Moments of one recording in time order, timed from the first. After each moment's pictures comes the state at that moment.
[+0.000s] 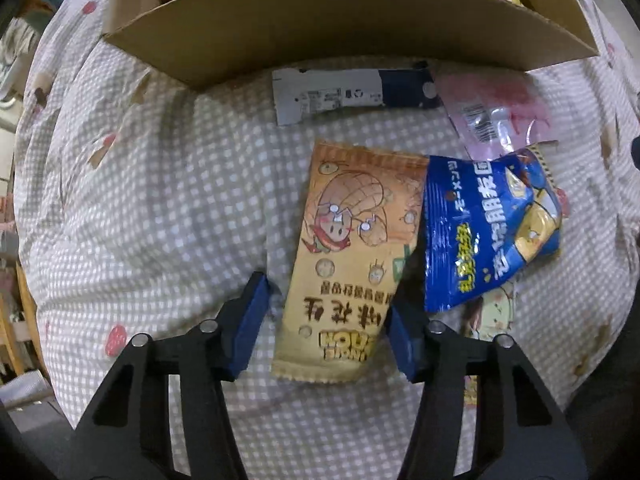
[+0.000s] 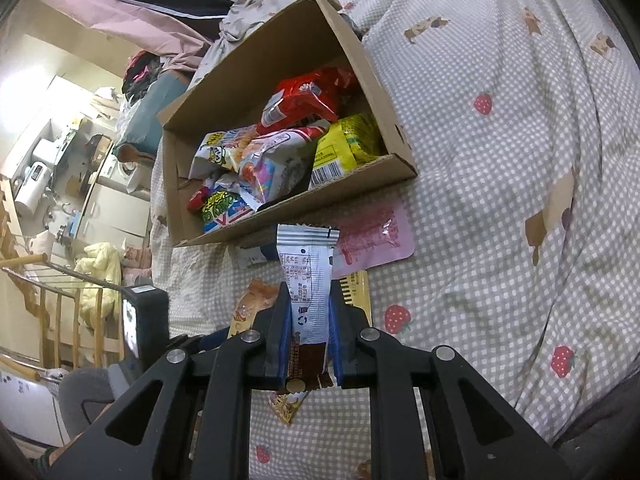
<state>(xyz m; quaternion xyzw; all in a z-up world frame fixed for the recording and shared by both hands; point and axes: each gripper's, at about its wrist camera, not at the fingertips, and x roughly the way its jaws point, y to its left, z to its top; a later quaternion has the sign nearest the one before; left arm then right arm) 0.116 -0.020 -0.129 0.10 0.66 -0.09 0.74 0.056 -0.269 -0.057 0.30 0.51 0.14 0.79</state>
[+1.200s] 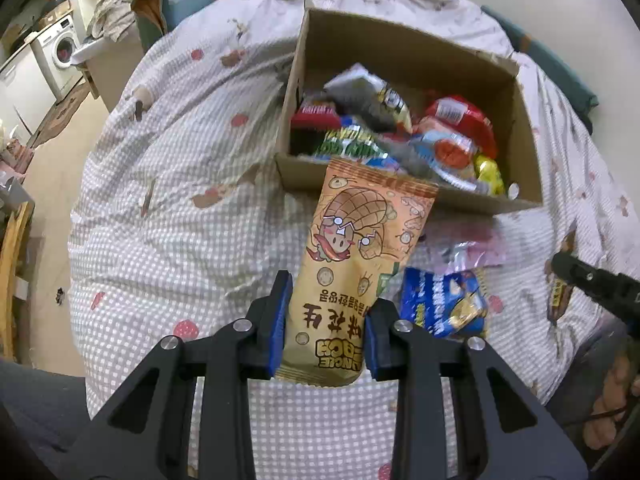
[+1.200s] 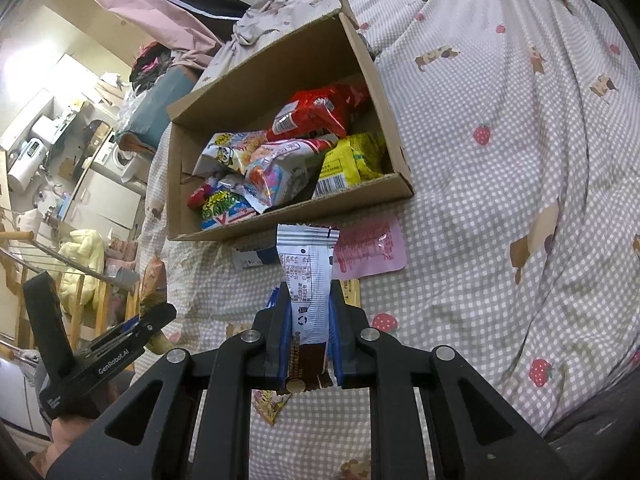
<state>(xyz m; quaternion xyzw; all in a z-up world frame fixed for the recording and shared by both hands) 0.075 0.021 -0.025 -0.03 0.51 -0.04 0.86 0.042 -0.267 -0.038 0.25 0.49 0.13 0.82</state>
